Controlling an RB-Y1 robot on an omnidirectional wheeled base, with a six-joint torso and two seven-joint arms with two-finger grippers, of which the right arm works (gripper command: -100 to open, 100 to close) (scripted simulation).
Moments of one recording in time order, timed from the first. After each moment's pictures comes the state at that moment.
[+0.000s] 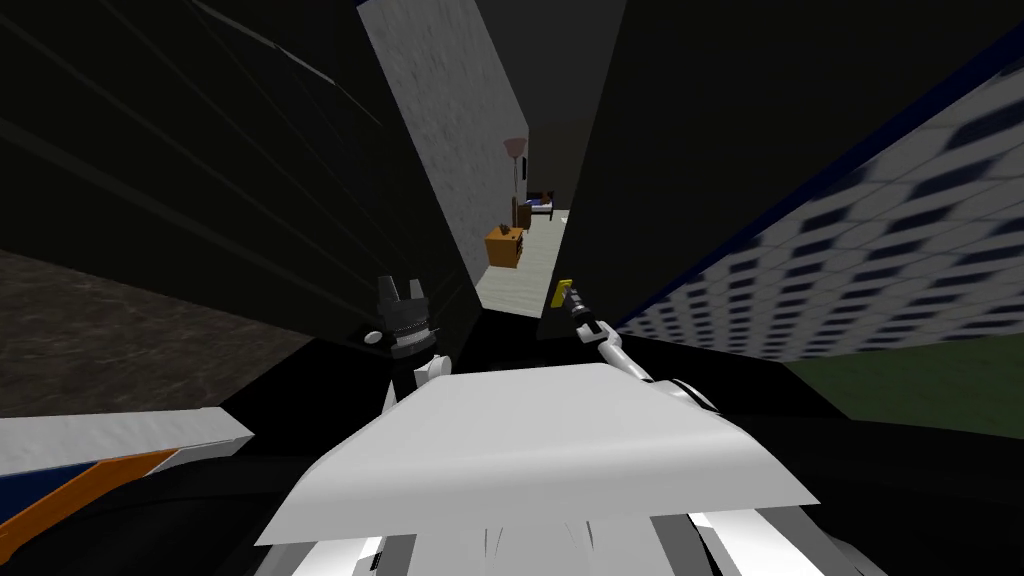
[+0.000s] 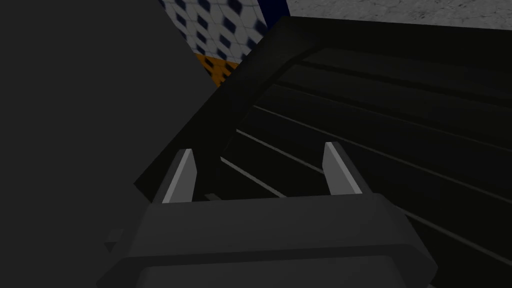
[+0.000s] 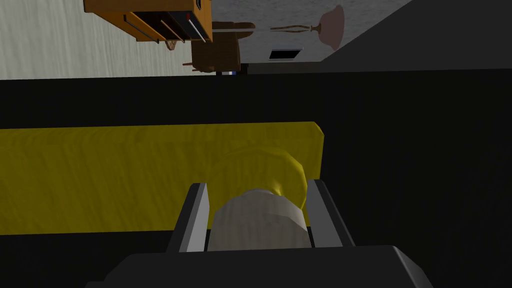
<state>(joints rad) -0.09 -0.39 0.09 -1.08 0.01 -0.44 -0.41</state>
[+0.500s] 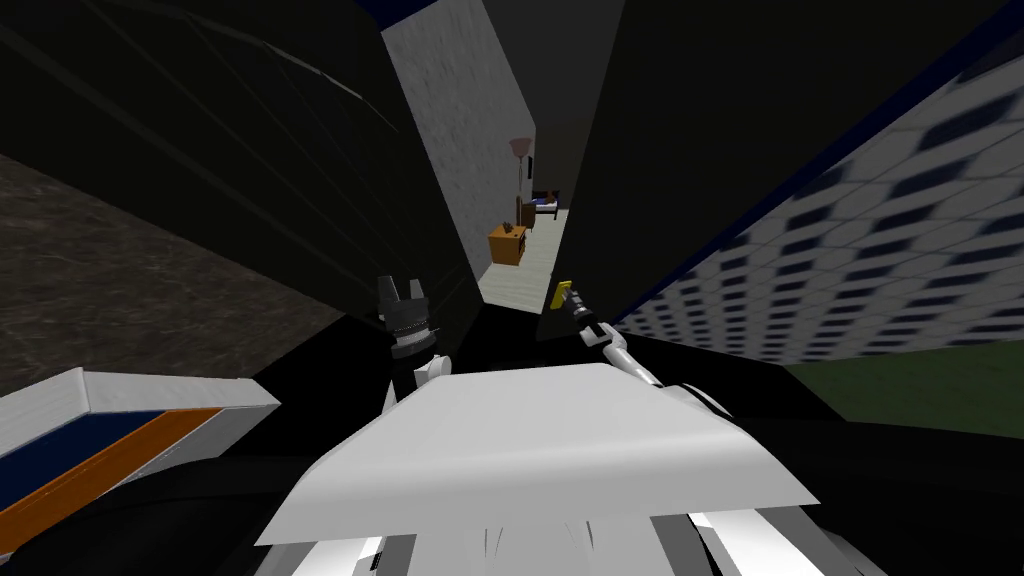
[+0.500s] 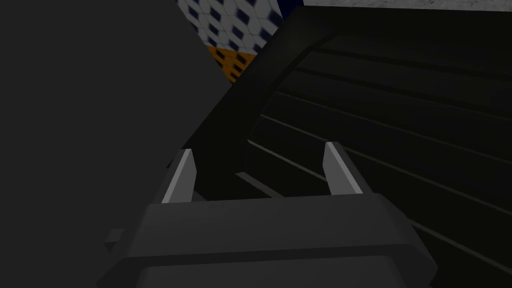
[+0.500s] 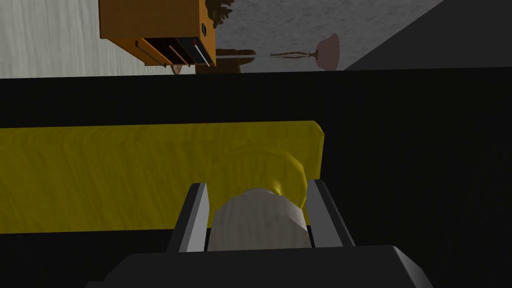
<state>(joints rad) -0.05 -0.44 0.13 -1.13 0.02 -0.46 -0.46</state>
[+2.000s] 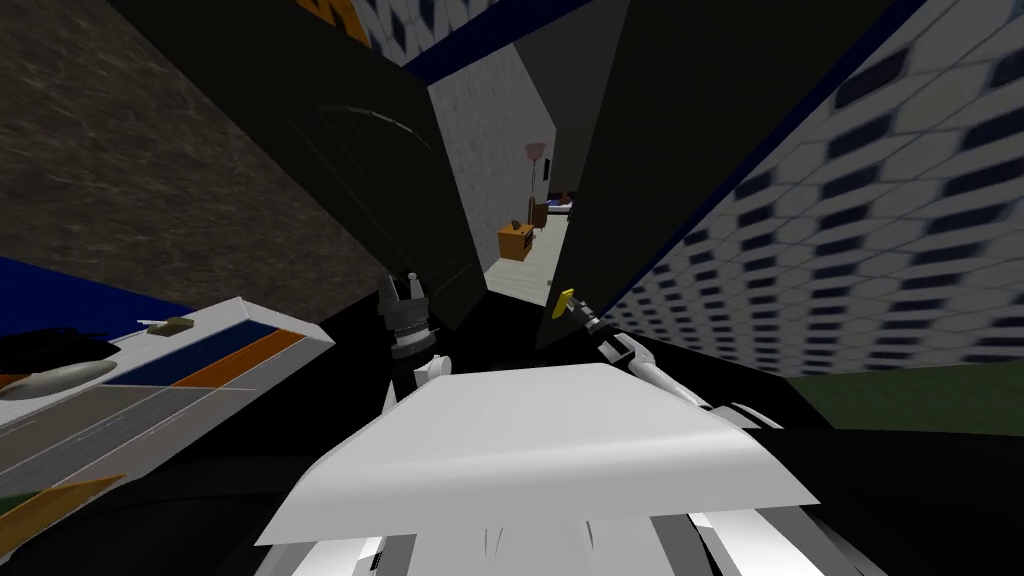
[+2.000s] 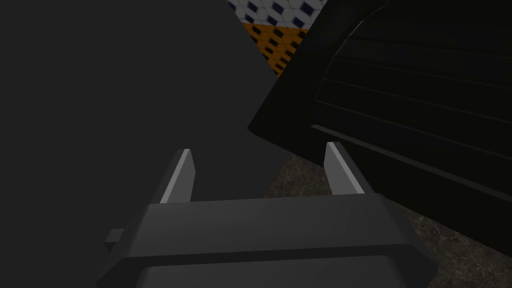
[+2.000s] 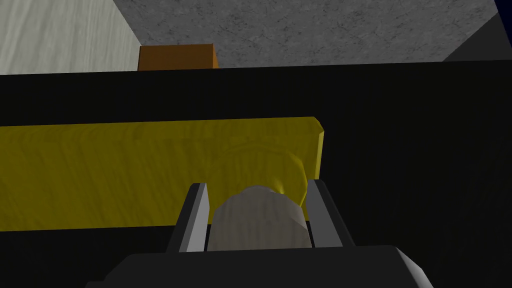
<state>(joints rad) 0.10 -0.64 0.25 -1.19 0.04 -0.67 -0.62</state>
